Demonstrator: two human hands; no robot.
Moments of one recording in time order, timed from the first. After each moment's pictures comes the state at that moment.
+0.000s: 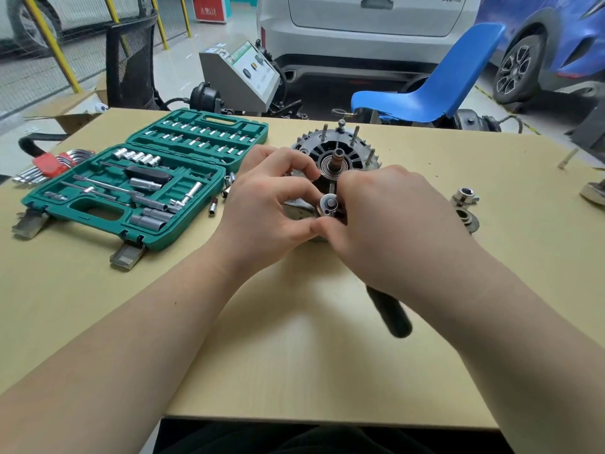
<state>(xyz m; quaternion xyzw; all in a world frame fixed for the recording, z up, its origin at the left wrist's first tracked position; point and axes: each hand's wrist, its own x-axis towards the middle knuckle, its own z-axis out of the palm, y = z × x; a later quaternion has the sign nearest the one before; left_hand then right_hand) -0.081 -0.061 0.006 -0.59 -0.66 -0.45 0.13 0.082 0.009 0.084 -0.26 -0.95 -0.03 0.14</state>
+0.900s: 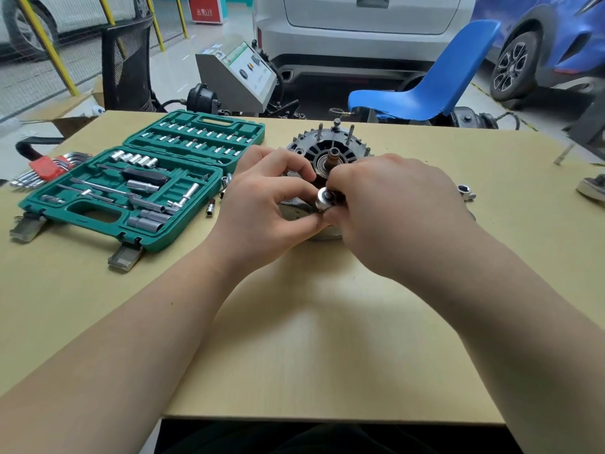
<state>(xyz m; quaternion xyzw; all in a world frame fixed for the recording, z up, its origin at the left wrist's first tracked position) -0.082 -0.061 0.005 -0.59 -0.66 -0.44 0.13 0.082 0.015 0.094 -0.26 -0.96 -0.06 0.12</state>
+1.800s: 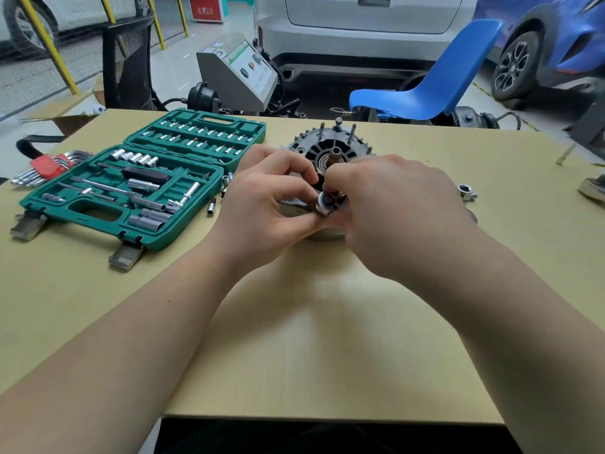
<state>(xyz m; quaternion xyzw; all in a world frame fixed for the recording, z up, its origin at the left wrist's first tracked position) -0.084 -0.062 0.007 -0.59 -0.66 -0.45 0.11 0.082 0.013 0.094 -0.25 -0.96 -0.05 0.13</state>
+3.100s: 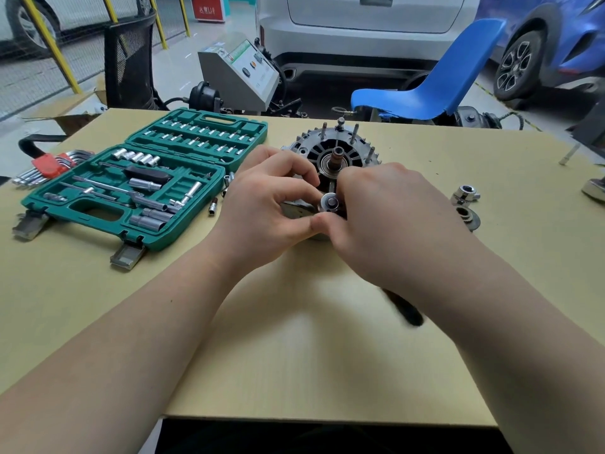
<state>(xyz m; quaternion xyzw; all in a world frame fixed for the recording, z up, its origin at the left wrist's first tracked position) -0.087 -0.061 0.006 -0.61 -0.64 -0.44 0.13 0.079 0.010 0.083 -0.27 -0.95 -0.01 0.14</state>
